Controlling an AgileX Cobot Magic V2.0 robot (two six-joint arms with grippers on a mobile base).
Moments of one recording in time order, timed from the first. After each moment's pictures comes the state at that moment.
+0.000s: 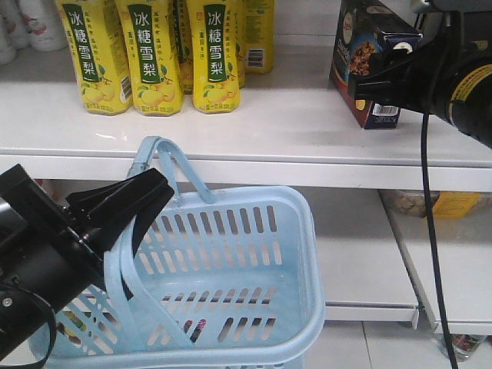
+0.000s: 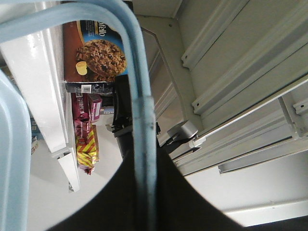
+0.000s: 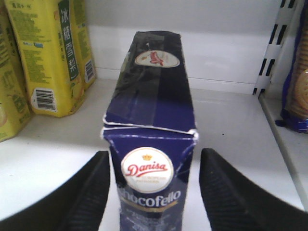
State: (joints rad) left arm -0.59 1.10 -0.38 0.22 -0.88 -1.89; right arm 0.39 1.29 -1.09 -1.15 0.32 1.19
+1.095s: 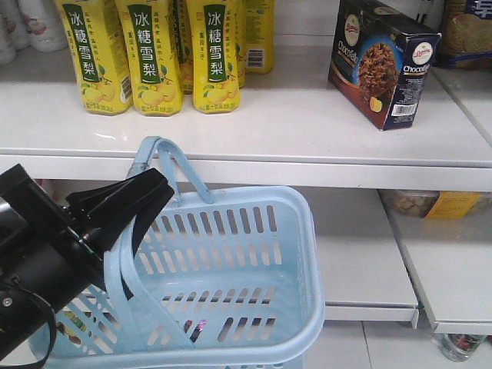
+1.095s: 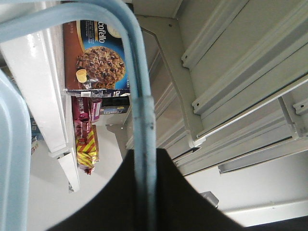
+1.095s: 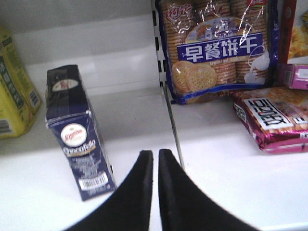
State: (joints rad) left arm -0.59 1.10 -0.38 0.22 -0.88 -1.89; right arm 0.39 0.88 -1.09 -0.76 0.72 0.87
